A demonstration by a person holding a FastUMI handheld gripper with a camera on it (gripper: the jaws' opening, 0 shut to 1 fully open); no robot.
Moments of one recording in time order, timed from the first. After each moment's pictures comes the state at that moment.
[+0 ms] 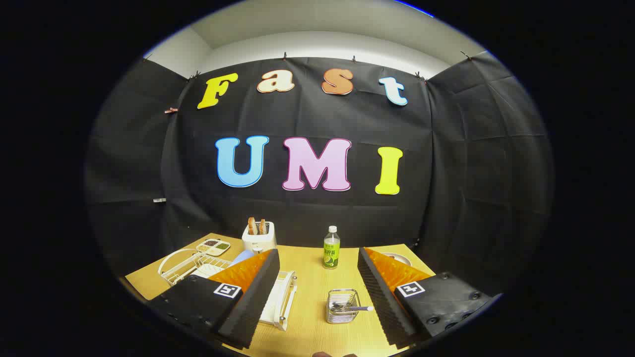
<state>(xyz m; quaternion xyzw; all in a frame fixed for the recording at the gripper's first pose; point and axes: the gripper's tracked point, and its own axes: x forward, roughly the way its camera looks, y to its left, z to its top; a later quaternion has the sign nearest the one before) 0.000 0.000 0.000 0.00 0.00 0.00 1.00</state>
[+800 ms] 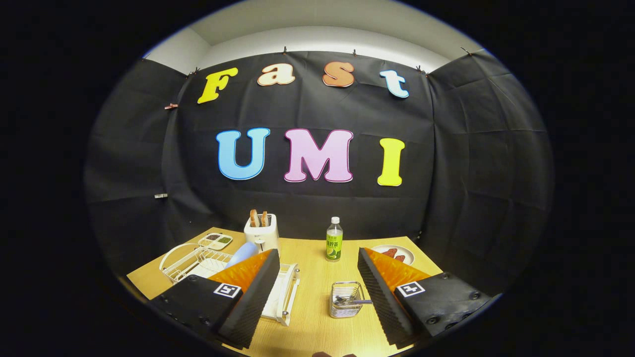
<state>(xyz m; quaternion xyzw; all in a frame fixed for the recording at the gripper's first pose) 0.001 0.009 -0.017 0.00 0.02 0.01 1.00</state>
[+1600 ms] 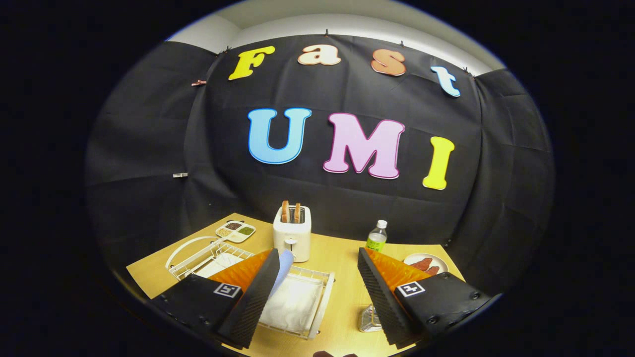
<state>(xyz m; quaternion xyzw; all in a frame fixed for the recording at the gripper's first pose) 0.095 0.125 -0.027 -0.05 0.07 0.10 0.99</state>
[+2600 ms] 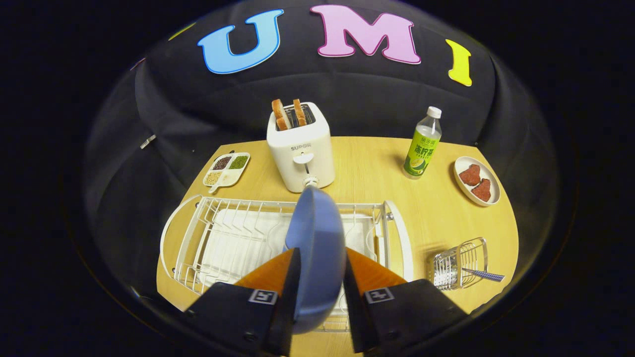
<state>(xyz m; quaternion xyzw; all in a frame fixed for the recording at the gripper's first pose) 0.164 0.190 -0.183 0.05 0.39 0.05 0.92</state>
